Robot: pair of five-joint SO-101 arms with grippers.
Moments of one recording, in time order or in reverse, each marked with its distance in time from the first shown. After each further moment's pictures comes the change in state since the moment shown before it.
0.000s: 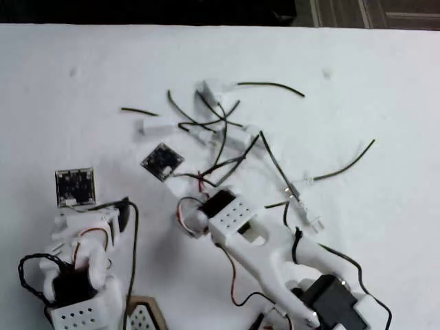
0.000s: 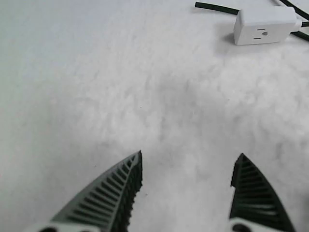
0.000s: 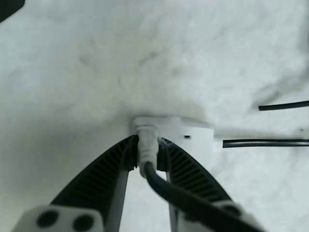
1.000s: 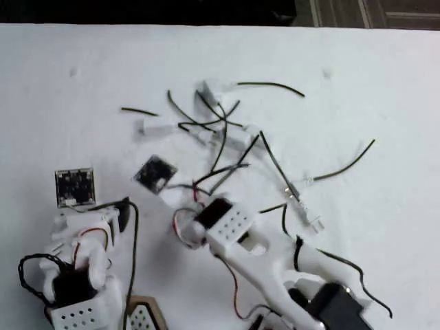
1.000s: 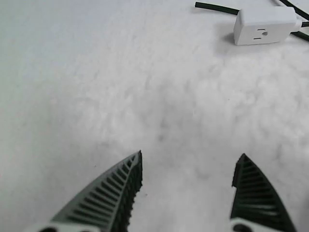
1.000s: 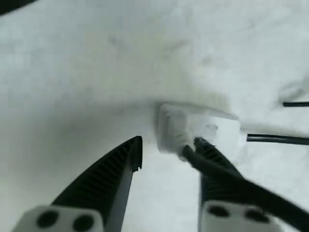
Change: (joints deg) left arm 0.0 0.0 0.0 0.0 0.0; right arm -5.4 -9.4 1.5 5.1 0.2
